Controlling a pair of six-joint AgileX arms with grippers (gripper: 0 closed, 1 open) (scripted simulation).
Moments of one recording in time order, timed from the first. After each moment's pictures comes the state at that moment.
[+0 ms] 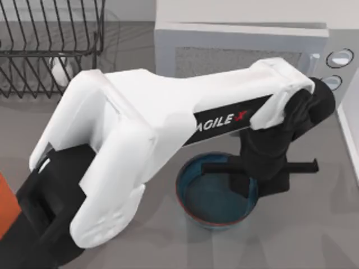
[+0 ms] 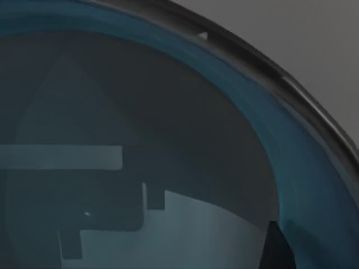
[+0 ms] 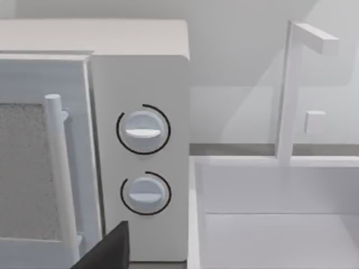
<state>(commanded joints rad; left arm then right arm) -0.96 2.46 2.06 -1.17 0.01 -0.93 0.00 0.00 0.00 0.00 0.00 0.00</state>
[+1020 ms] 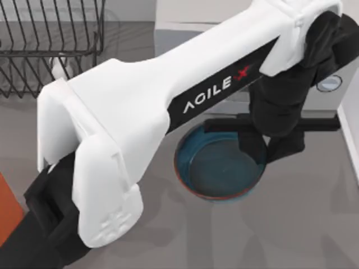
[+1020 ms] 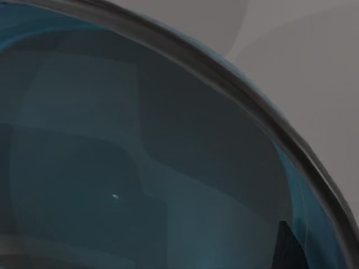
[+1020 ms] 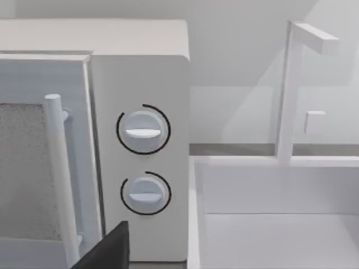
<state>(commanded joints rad) -0.96 2.49 2.53 -1.60 0.01 -0.93 0.00 0.00 0.00 0.00 0.00 0.00</state>
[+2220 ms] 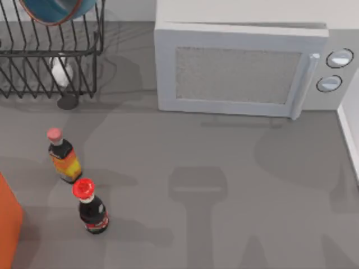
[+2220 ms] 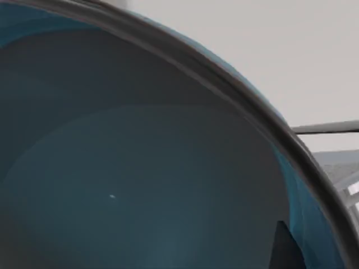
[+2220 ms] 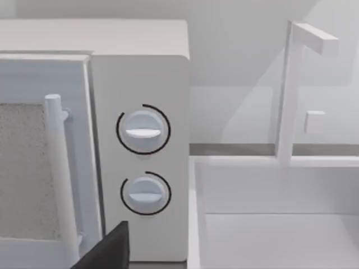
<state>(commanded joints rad) -0.42 1.48 1.73 -0.88 0.11 -0.32 0.00 0.00 0.00 0.00 0.00 0.00</state>
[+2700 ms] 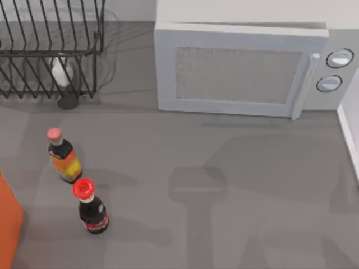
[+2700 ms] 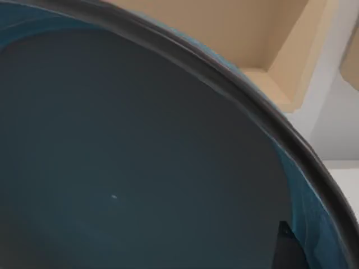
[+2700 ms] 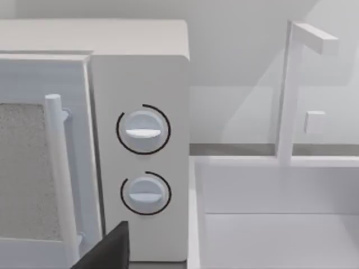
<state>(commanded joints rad) -0.04 1.09 1.33 -0.43 0.21 -0.09 0.00 0.00 0.00 0.00 0.00 0.00</state>
